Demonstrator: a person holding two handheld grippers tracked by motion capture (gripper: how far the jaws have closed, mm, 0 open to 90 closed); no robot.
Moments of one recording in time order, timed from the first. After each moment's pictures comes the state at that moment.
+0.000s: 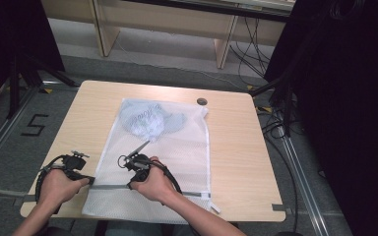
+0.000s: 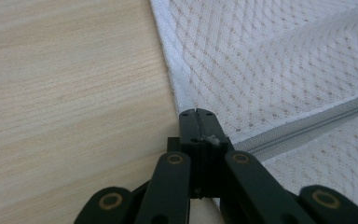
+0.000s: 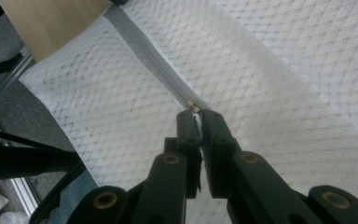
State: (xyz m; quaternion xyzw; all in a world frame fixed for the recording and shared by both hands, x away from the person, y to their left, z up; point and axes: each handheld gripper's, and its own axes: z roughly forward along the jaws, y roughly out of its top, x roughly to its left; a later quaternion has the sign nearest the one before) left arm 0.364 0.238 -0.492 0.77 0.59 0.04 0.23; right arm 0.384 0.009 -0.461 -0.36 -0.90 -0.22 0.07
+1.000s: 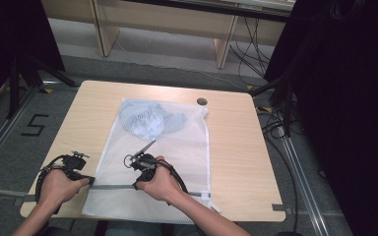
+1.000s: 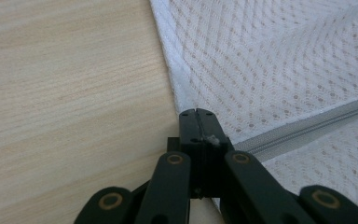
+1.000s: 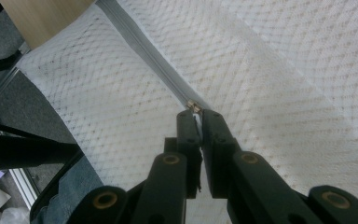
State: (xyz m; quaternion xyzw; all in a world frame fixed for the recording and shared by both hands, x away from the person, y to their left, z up) left arm 0.364 0.238 -0.492 0.77 0.59 0.04 0.23; right arm 0.384 -0.007 -0.457 -0.36 -0.90 -0.21 0.07
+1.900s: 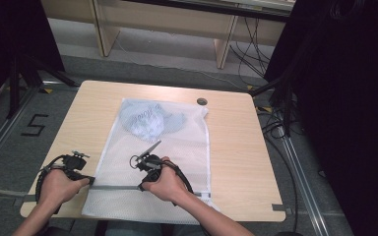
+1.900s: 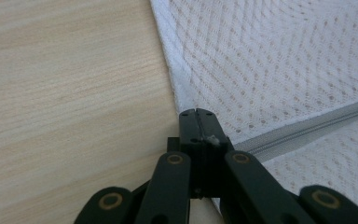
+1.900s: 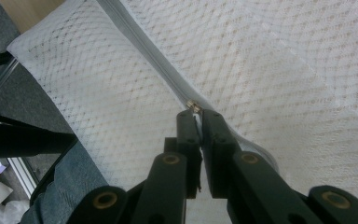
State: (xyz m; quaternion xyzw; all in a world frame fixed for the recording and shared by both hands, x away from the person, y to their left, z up) left arm 0.364 0.237 -0.492 0.77 0.59 0.04 0.23; right arm 0.383 -0.020 -0.458 -0.38 -0.90 -0.20 0.08
